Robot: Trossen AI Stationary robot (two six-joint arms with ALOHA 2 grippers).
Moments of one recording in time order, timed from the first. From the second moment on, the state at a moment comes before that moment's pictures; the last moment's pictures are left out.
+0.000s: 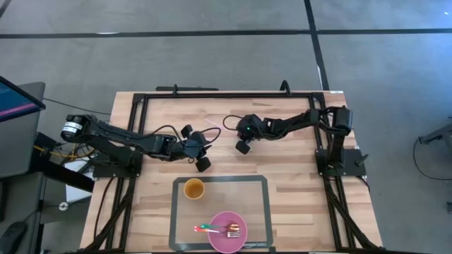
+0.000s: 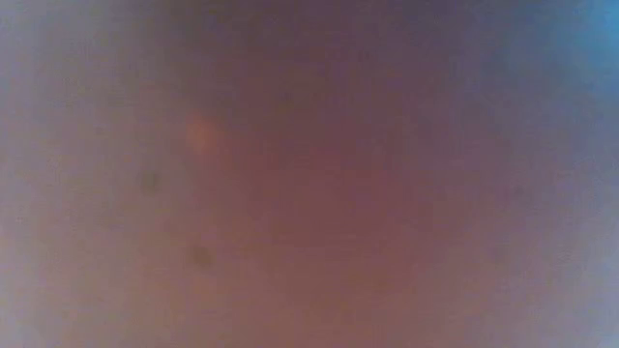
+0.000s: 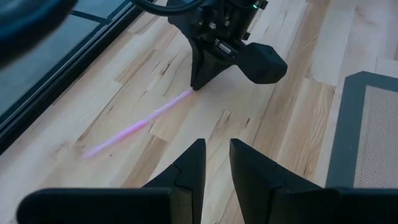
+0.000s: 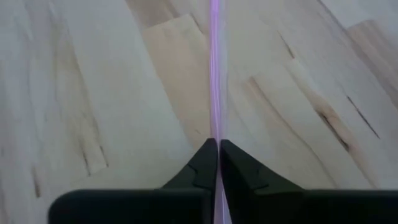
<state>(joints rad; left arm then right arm) -0.16 1.22 0.84 -0.21 -0.54 -0.27 -0.26 1.88 0.88 0.12 0.09 0.11</state>
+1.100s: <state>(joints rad) -0.28 1.22 0.84 -0.19 -0.54 -0.27 0.07 1.50 1.19 -0.53 0.60 0.10</state>
